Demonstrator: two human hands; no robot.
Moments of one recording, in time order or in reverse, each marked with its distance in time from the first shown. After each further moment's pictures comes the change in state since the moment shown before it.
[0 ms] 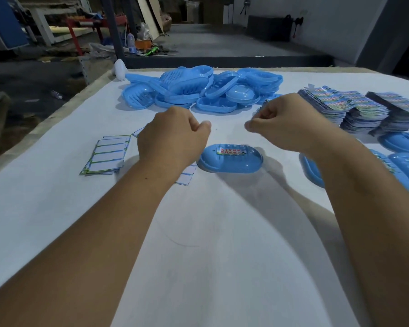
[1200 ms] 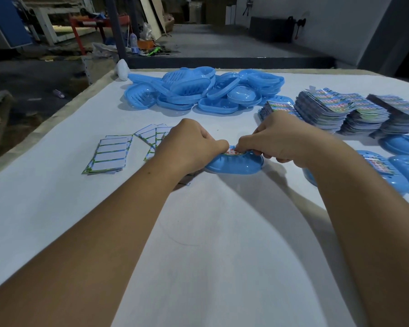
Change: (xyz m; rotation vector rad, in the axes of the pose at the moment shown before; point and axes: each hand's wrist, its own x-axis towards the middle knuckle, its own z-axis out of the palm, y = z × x) left_hand -0.006 0.007 0.007 -0.323 -0.396 -0.110; right_hand -0.006 -0.009 0.011 0.002 -0.270 0.173
